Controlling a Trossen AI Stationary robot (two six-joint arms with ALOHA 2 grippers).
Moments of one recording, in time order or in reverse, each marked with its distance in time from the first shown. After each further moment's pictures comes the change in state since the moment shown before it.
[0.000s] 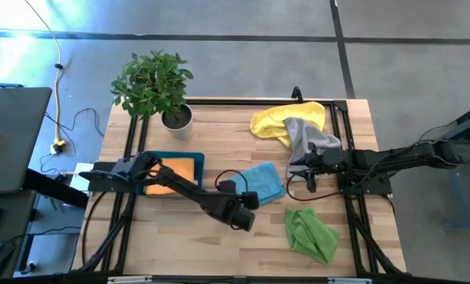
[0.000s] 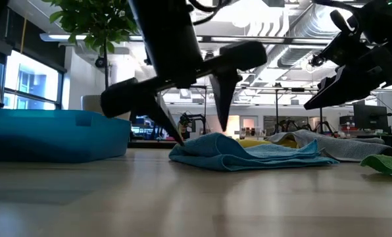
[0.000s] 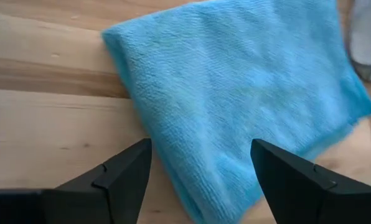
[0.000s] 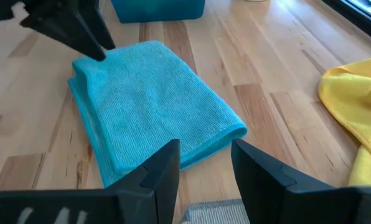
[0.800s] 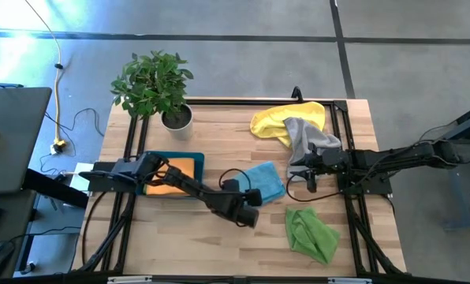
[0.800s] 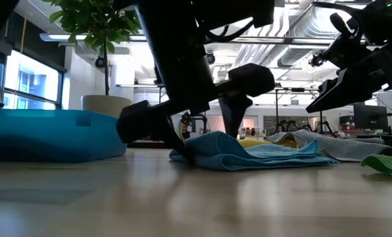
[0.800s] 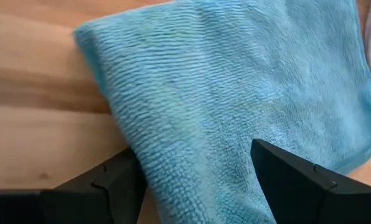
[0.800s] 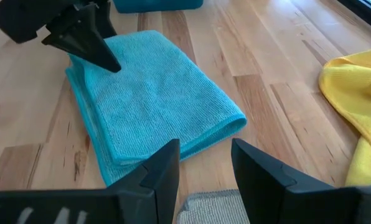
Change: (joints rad) left arm 0.051 0.095 0.003 0.097 -0.029 0.030; right arm 0.000 -0.001 0.000 -0.030 0.000 0.000
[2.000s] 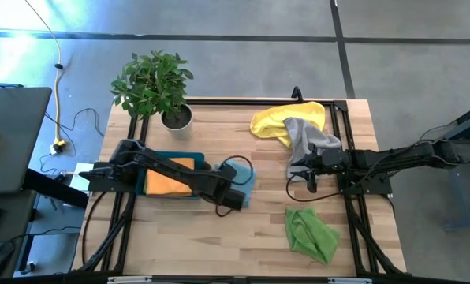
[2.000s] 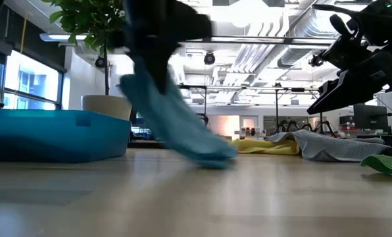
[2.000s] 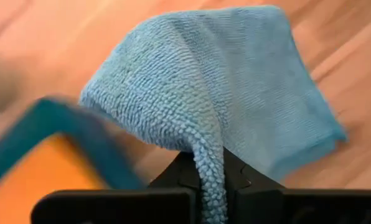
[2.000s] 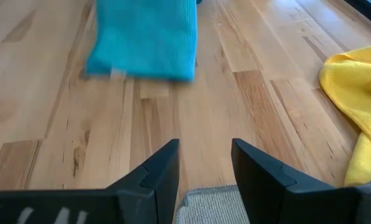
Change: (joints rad) left arm 0.029 -0.303 -0.004 -0.480 0.127 0.834; right arm 0.000 0.000 0.000 -0.012 0.000 0.000
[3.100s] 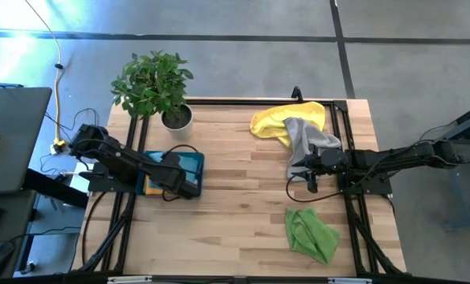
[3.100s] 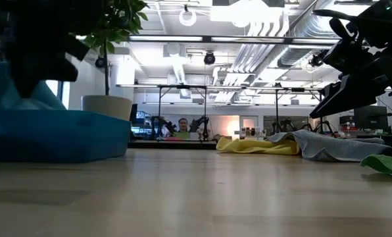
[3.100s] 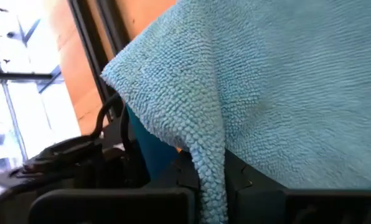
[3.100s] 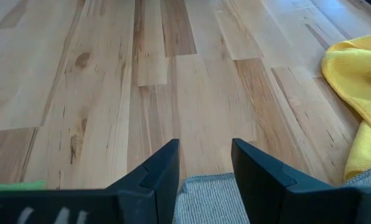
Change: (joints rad) left arm -0.023 -0.414 -0.633 -0.316 0.221 -0.347; right arm 0.000 0.001 0.000 -0.037 0.000 0.000
